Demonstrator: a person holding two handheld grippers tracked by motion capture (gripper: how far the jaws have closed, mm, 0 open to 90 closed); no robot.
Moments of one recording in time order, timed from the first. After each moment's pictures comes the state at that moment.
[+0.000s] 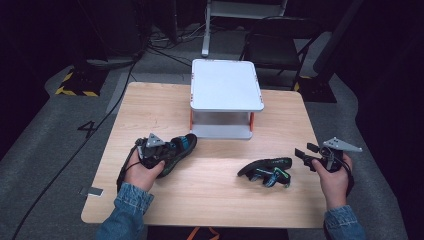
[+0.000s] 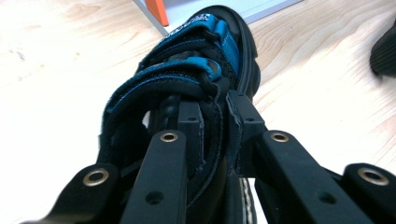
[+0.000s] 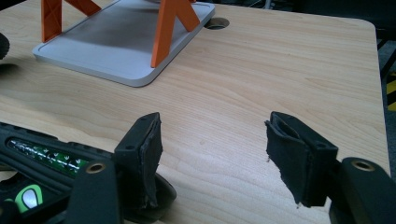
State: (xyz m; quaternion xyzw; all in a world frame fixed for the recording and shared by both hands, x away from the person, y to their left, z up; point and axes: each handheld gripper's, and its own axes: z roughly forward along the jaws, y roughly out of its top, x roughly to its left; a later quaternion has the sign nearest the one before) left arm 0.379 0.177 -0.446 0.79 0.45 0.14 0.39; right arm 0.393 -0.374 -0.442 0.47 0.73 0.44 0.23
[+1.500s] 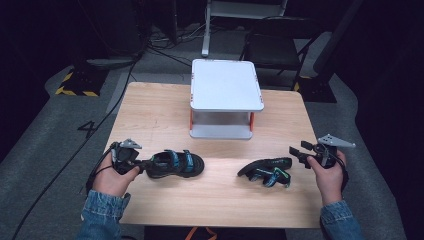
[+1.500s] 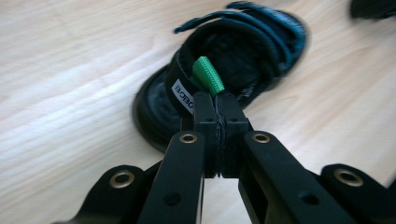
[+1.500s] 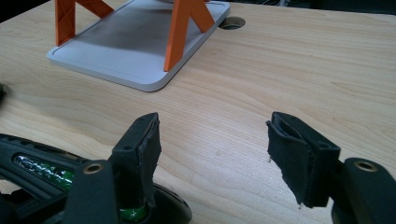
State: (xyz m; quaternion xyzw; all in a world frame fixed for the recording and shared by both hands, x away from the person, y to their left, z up) left arm 0.346 0.231 -0.413 0.82 0.47 0.05 0.33; right arm 0.407 -0.364 -0.445 0.46 0.74 0.45 0.20
